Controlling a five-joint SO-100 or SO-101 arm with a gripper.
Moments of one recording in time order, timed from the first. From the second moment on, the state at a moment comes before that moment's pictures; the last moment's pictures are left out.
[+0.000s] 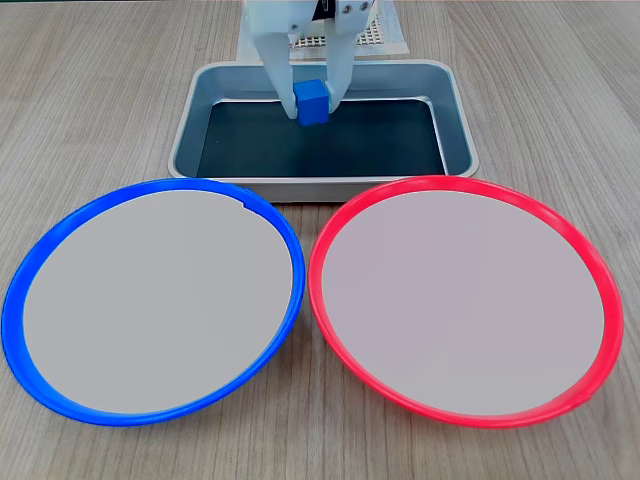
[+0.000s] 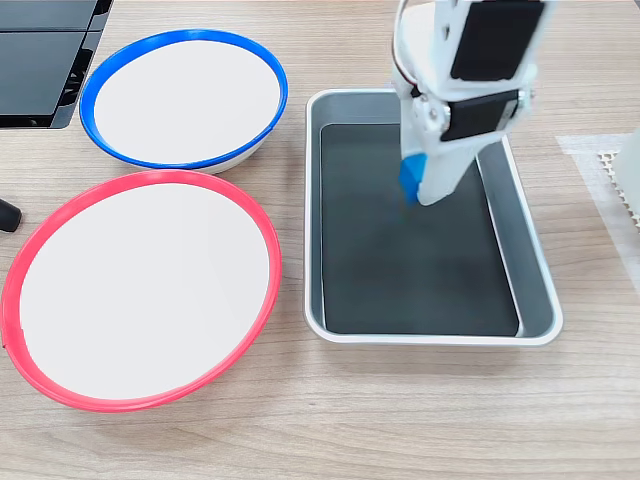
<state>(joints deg) 3.3 98.6 111.9 75.0 -102.2</state>
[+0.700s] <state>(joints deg) 13.5 69.4 82.7 39.1 -76.8</state>
